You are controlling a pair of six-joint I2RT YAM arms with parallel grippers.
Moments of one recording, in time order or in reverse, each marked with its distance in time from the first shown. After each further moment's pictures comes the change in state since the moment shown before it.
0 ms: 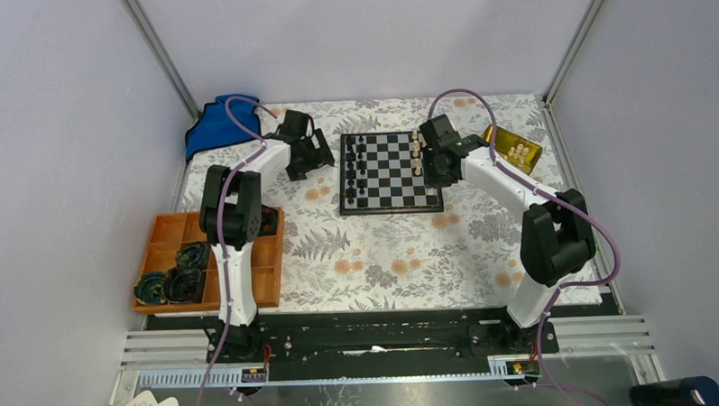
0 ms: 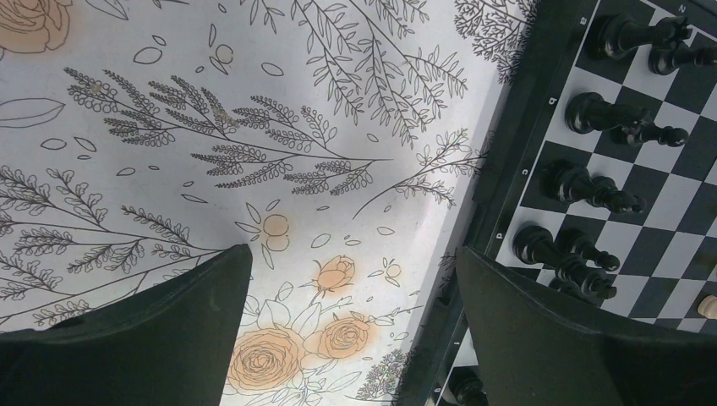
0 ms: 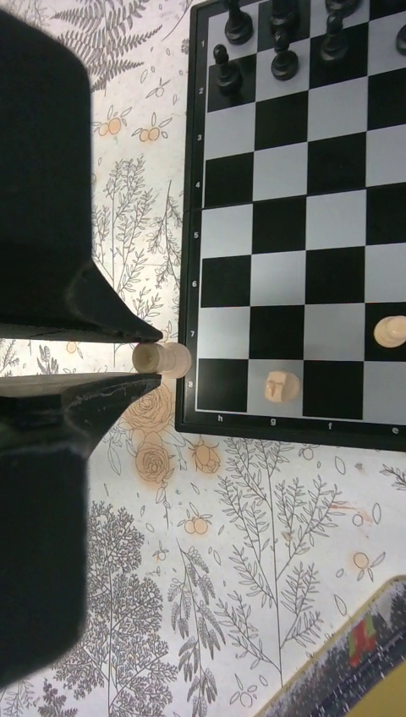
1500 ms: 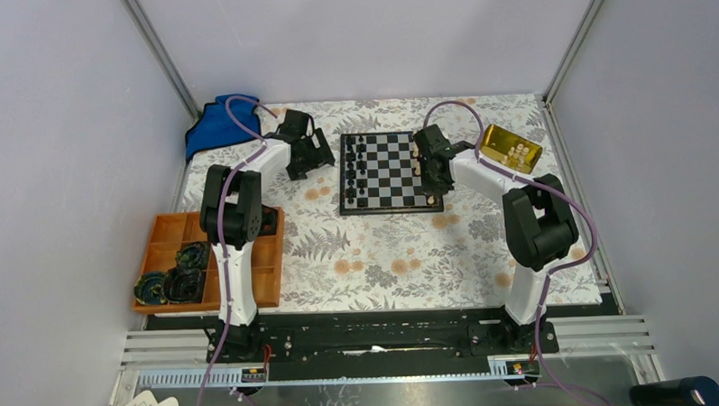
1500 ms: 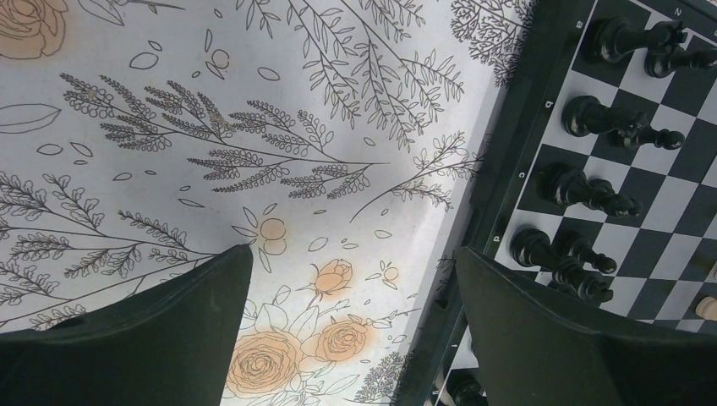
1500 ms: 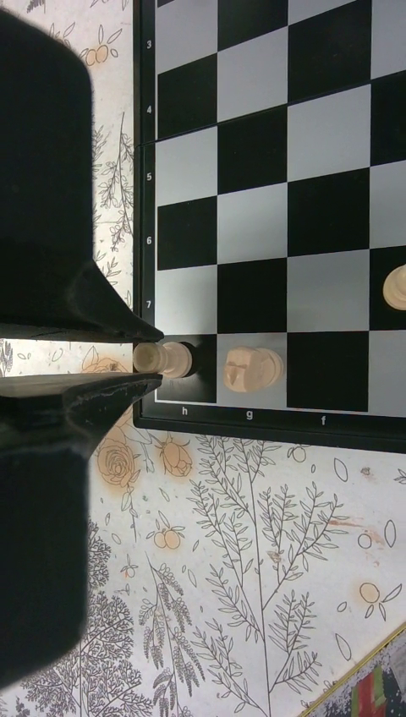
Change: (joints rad) left arm 0.000 0.008 0.009 -0.002 0.002 0.000; right arm 0.003 0.128 -0.045 0.072 0.031 -0.010
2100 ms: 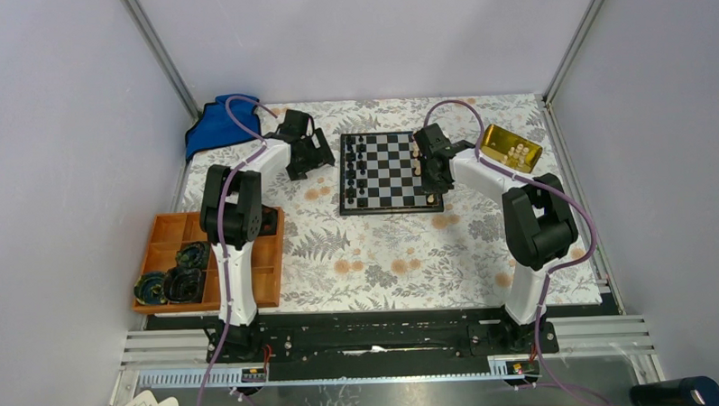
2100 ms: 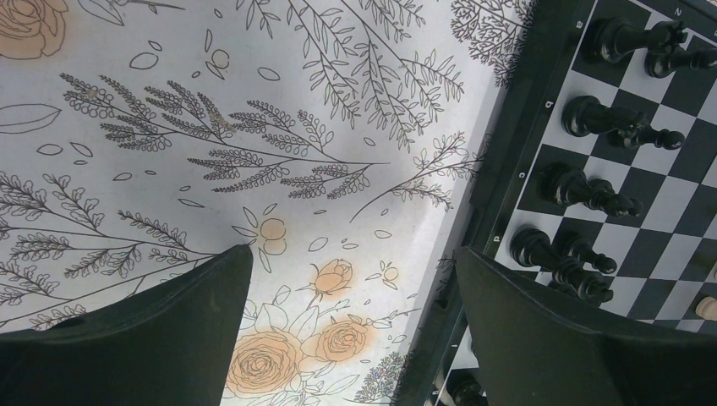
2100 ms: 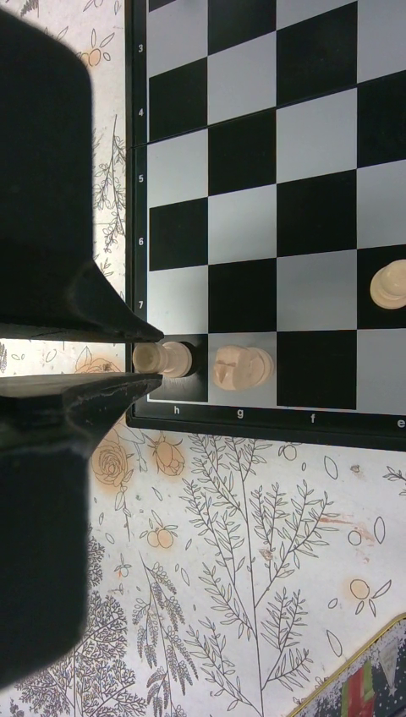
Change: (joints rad) left arm 0.000 0.001 0.000 0.000 0.000 0.000; right arm -0.006 0.010 0.008 0.011 0.000 0.000
